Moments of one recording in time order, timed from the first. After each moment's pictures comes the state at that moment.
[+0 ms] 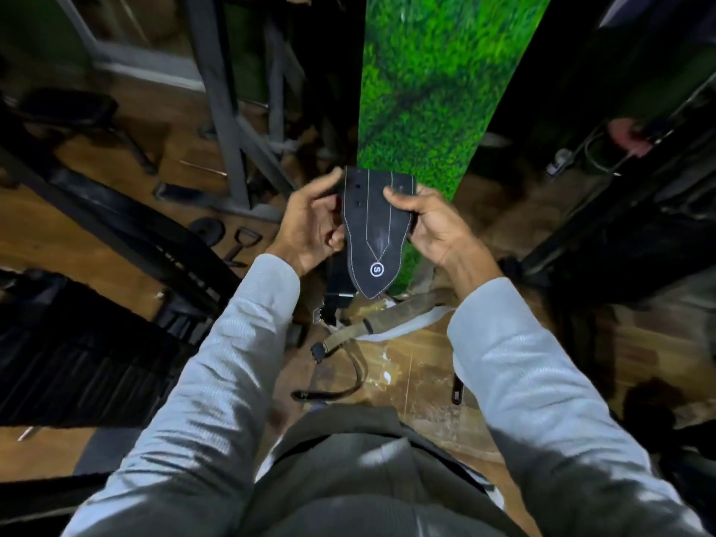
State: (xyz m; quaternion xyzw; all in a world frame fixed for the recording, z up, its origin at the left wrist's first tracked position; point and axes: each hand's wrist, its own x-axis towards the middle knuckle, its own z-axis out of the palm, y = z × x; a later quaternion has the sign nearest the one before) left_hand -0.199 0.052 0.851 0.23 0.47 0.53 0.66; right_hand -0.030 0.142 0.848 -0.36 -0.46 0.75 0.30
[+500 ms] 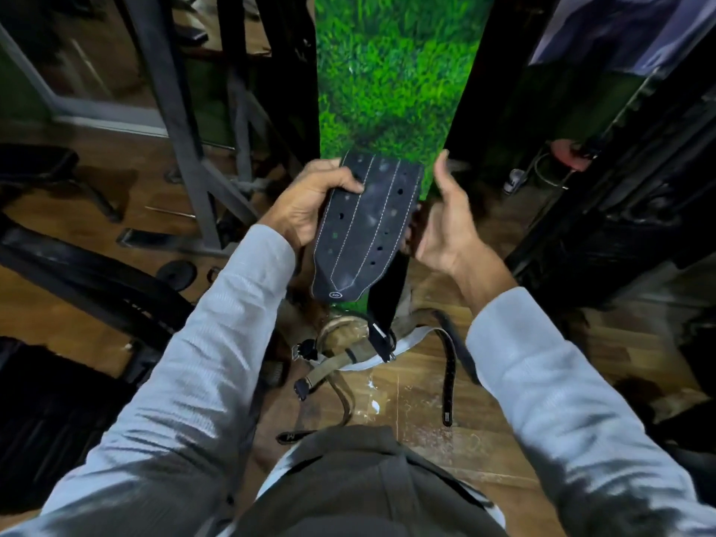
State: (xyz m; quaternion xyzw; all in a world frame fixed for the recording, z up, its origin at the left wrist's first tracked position) left_hand -0.184 0.128 0.903 0.39 0.43 0.55 0.61; right_hand 0.019 0.153 0.901 -0.39 -0.41 0.77 0.31
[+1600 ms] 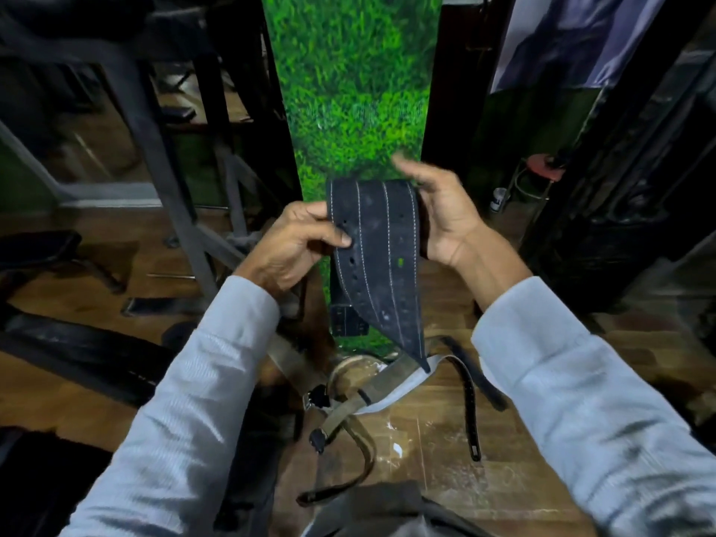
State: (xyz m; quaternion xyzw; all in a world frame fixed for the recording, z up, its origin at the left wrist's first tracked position) left_hand -0.174 0.110 0.928 0.52 0.36 0.52 0.57; right_hand 0.028 0.153 0.970 -0.33 -0.43 0.77 0.34
